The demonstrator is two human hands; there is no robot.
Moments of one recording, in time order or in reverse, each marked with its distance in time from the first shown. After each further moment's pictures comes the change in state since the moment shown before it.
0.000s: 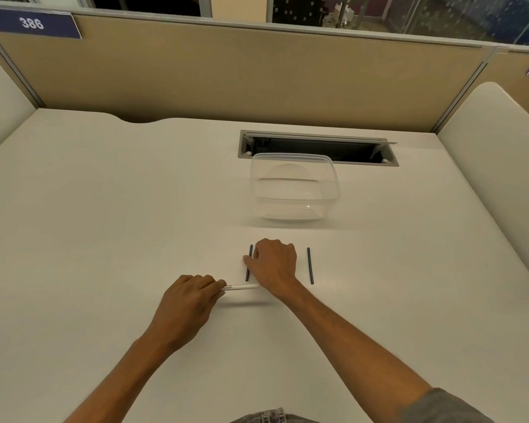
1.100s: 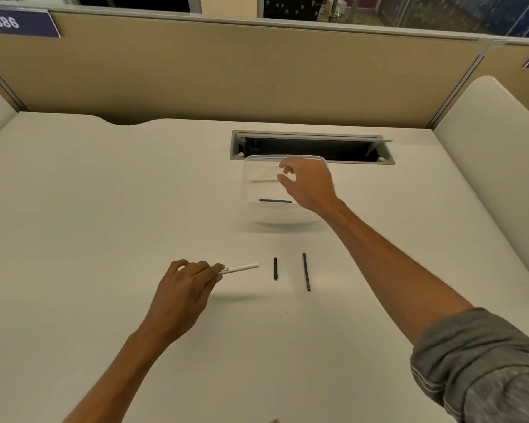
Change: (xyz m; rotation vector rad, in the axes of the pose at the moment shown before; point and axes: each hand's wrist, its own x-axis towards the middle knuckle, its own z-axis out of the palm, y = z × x) left_hand 0.037 -0.004 -0.011 -0.063 0.044 -0.071; right_hand 0.117 0.050 -0.119 0.044 0.288 -0.246
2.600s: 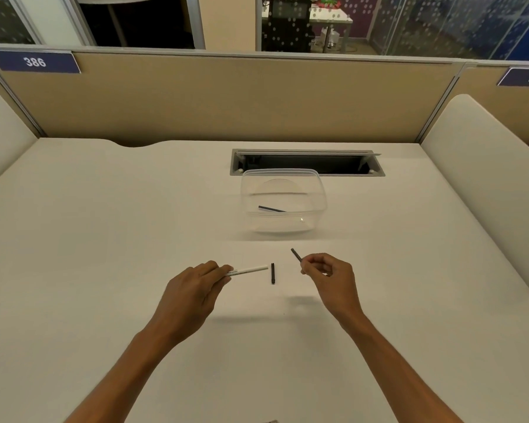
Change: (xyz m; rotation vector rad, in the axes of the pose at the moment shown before) left_hand -0.003 0.034 -0.027 -0.027 0.030 0.052; right_hand -0.192 0.000 0.000 0.856 0.088 0.489
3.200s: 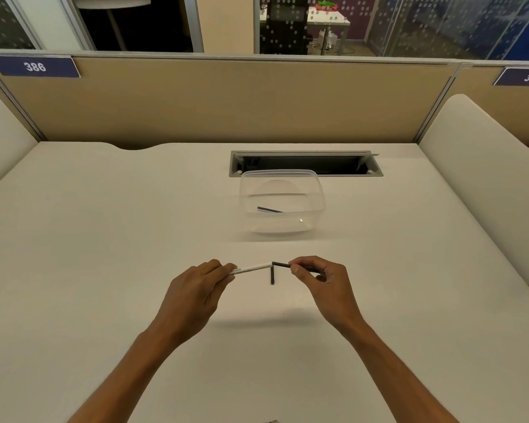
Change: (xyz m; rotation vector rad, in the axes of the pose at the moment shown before) left_hand 0.002 0.009 -0.003 -0.047 0.028 0.008; right_hand -0.020 -0.022 0.003 0.033 -0.106 -0.082
